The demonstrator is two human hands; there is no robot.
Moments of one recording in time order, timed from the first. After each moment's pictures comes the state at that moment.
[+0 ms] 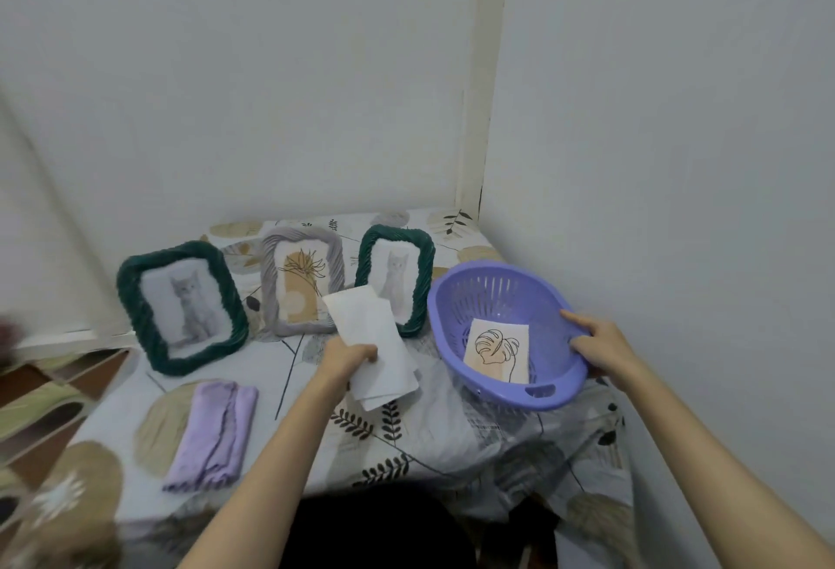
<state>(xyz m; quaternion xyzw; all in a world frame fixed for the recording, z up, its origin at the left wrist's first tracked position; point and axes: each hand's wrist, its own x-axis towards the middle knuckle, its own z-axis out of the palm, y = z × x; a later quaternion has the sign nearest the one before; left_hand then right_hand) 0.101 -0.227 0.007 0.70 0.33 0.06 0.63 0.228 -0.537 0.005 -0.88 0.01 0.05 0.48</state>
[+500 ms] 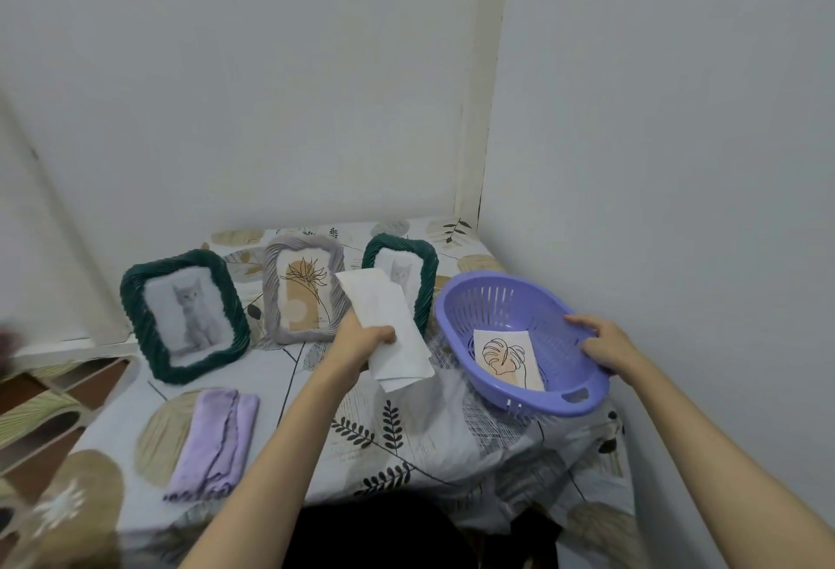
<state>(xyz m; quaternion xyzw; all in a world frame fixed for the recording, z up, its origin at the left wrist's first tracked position) 0.100 -0.243 0.048 0.68 0.21 0.10 0.70 0.241 -0.548 0.017 -0.91 0.00 0.07 0.40</state>
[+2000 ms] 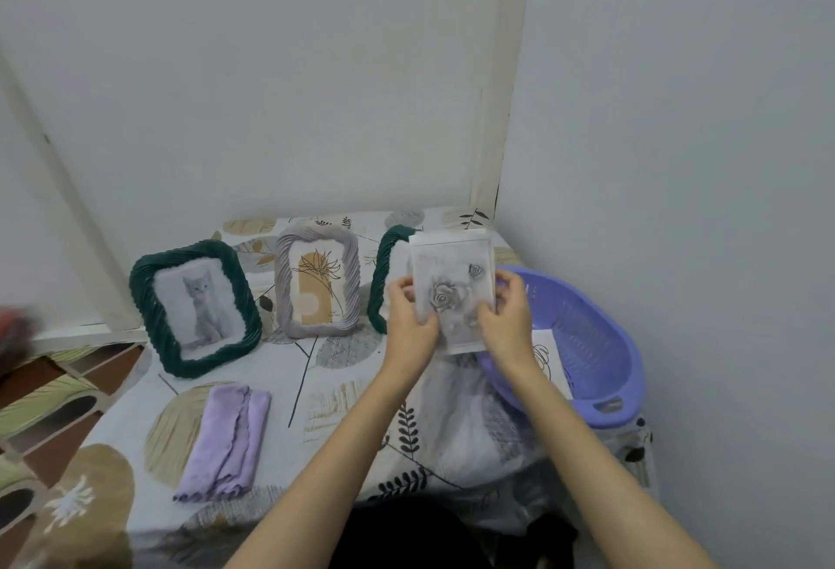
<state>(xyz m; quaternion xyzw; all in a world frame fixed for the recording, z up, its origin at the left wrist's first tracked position) 0.120 -0.276 0.042 0.75 0.12 0.25 0.61 0.166 -0.381 0.046 -0.76 -0.09 -0.06 0.64</state>
